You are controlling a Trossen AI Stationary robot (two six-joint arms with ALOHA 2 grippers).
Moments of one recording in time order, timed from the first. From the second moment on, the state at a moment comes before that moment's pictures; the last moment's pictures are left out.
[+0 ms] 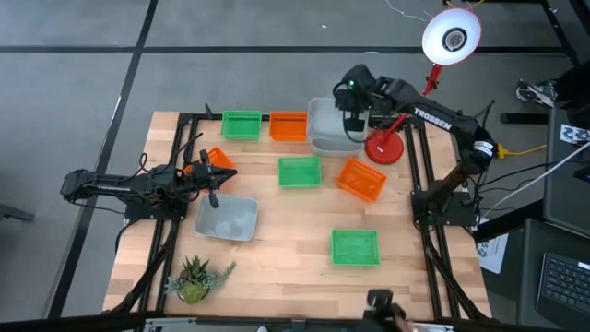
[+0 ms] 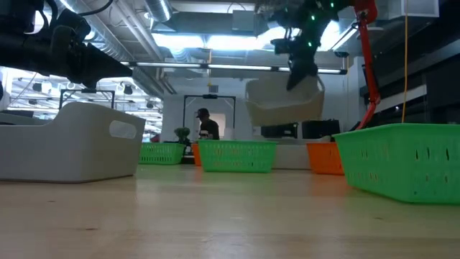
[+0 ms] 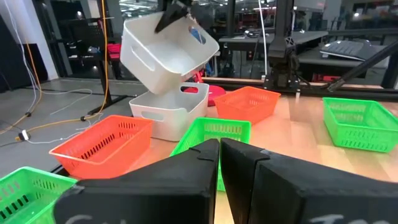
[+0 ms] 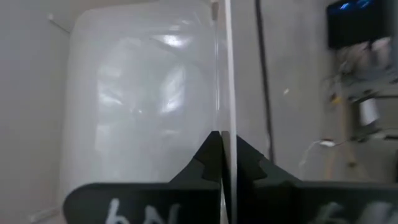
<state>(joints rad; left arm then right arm) 0.01 0.18 0.01 0.23 -0.35 0.04 -0.64 1.63 1.53 -0.84 0.27 -0.69</state>
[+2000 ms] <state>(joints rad) 0.01 0.18 0.01 0.22 -0.36 0.03 -0.78 1.63 1.27 -0.57 -0.06 -0.85</state>
